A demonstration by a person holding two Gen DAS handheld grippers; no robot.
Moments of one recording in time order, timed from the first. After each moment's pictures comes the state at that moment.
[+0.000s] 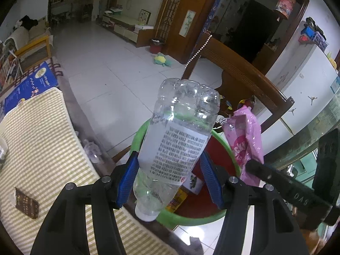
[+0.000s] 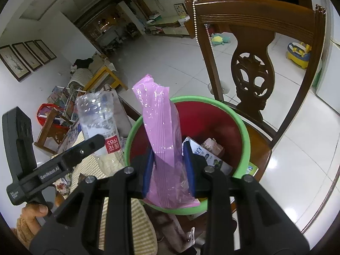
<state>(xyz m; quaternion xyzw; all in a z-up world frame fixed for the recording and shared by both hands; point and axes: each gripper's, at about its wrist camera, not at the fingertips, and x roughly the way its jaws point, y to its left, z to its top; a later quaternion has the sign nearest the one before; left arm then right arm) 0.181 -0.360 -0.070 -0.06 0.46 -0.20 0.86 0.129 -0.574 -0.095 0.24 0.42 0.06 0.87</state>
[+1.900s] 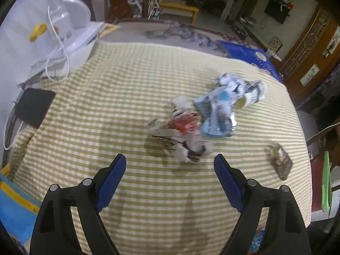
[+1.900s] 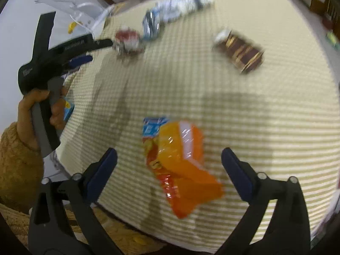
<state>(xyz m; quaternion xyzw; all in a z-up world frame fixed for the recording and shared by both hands) 0.048 0.129 -0.162 -0.20 0.49 0.17 0.83 0.059 -0.139 -0.193 -0.03 0.63 0.36 0.69</state>
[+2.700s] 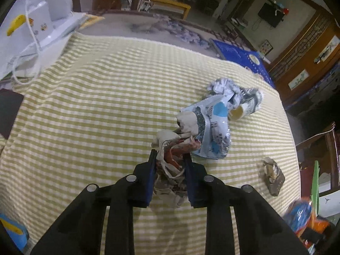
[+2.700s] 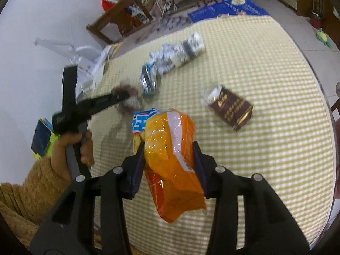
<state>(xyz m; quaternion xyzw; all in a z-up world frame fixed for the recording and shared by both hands) 0.082 0.136 -0.176 -0.24 0.47 0.12 0.84 0.107 -0.155 -0.130 0.06 0.54 0.34 0.77</state>
